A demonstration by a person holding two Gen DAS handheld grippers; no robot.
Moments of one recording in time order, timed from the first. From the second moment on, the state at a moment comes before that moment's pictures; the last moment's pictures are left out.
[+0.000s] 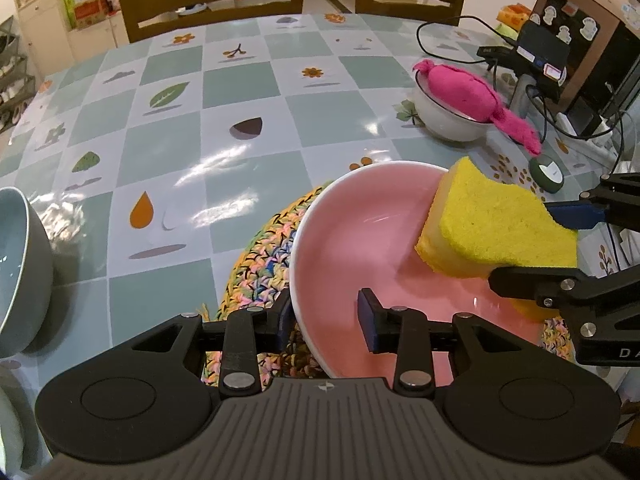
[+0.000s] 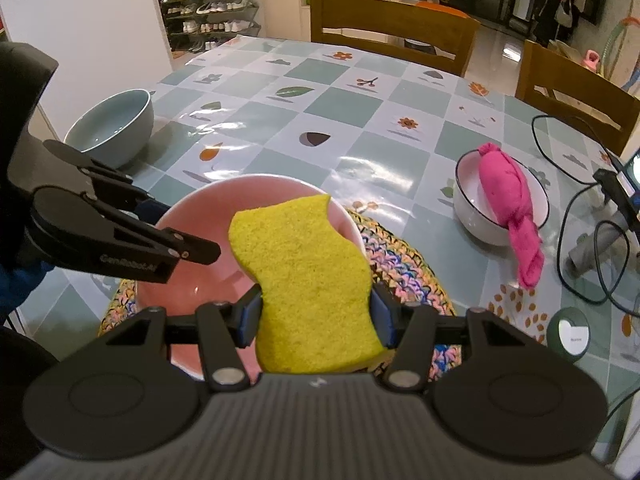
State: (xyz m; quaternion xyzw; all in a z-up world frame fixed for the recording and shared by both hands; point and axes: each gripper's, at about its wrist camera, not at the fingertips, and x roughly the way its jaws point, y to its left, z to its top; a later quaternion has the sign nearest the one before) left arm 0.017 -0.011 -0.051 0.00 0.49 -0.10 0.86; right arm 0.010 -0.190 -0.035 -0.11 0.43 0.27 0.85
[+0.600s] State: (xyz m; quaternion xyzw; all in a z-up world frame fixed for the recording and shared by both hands) left arm 0.018 -0.028 -0.032 0.02 0.47 -0.12 0.87; right arm -0.007 -0.210 -0.052 -0.09 0.43 0.24 0.86
